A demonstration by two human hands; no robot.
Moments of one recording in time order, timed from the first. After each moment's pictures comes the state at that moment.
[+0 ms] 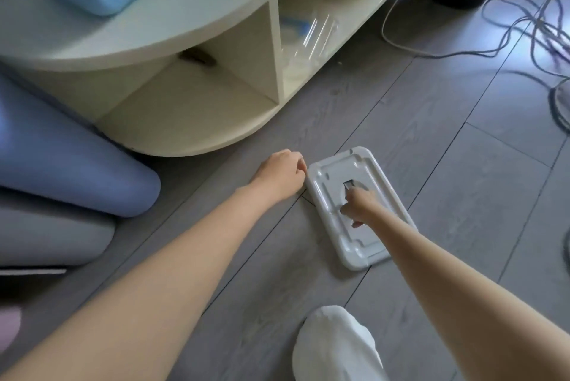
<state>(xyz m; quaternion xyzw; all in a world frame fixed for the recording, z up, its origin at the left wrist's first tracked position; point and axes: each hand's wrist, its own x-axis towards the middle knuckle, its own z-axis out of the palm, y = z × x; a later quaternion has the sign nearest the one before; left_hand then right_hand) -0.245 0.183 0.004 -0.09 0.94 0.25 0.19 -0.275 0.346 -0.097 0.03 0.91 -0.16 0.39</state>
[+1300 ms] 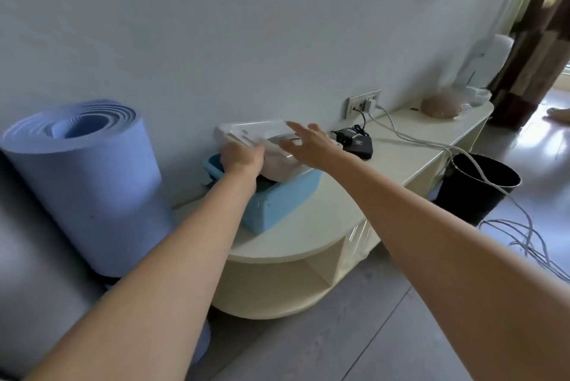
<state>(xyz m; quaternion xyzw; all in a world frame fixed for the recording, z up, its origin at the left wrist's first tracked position) -0.301 0.000 0.301 -0.40 0.70 0.53 -0.27 -0.393 0.092 0.302 -0.30 0.93 -0.22 0.03</state>
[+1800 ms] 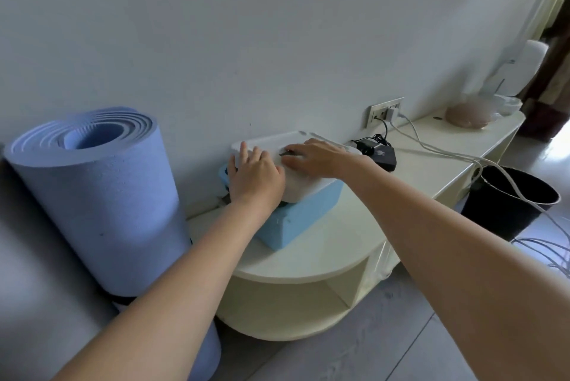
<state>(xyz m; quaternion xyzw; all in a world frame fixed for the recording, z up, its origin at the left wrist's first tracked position) -0.297 -0.025 0.277 -0.26 0.95 0.11 -0.16 -0.410 0.059 0.299 -0.36 0.93 -0.10 0.08</state>
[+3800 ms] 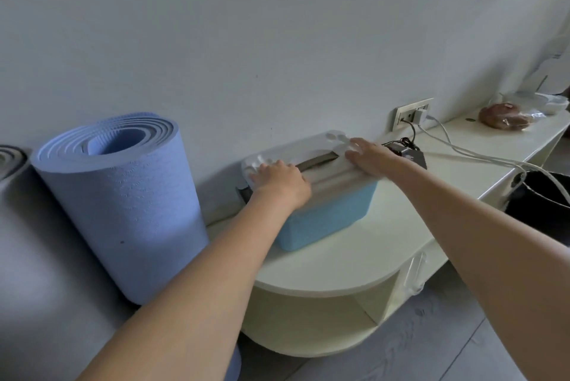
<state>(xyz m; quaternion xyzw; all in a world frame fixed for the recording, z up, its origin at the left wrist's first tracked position) -0.329 -0.043 0.267 -0.26 0.96 0.03 0.00 -0.466 0.079 0.285 -0.24 0.95 -0.18 0.07</state>
